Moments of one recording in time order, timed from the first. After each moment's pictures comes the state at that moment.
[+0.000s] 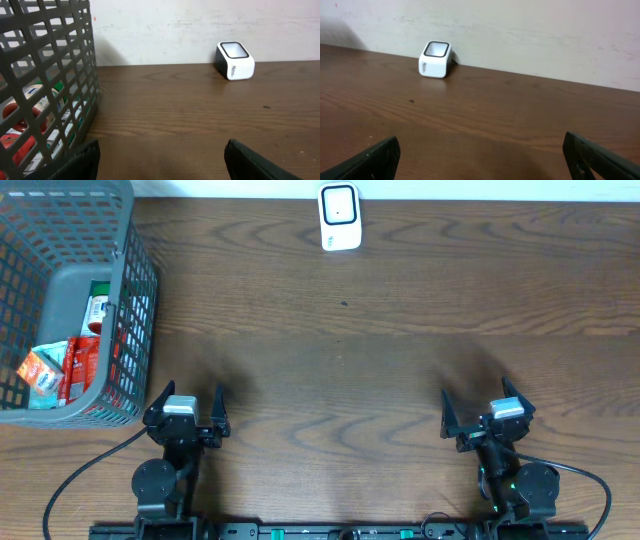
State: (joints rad) left arm 0.03 0.02 0.01 -0.10 0.10 0.01; right arm 0.05 0.01 0.01 -0.06 -0.14 -0.08
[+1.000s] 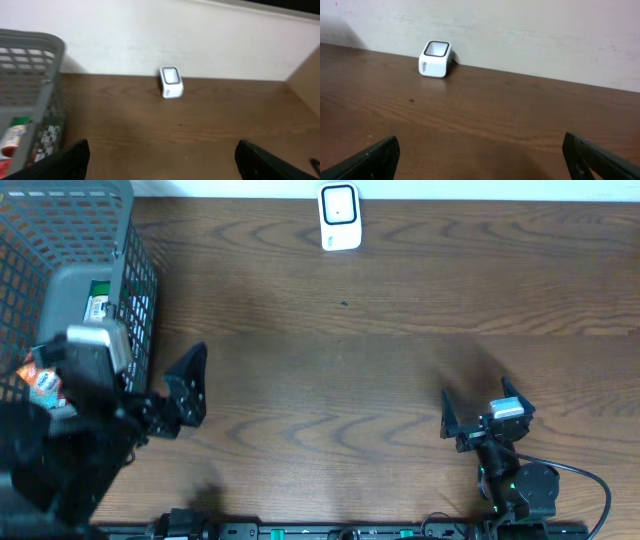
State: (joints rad) left arm 0.03 0.79 1.45 -1.01 0.31 -0.13; right arm 0.05 0.01 0.01 -0.06 -0.14 -0.08
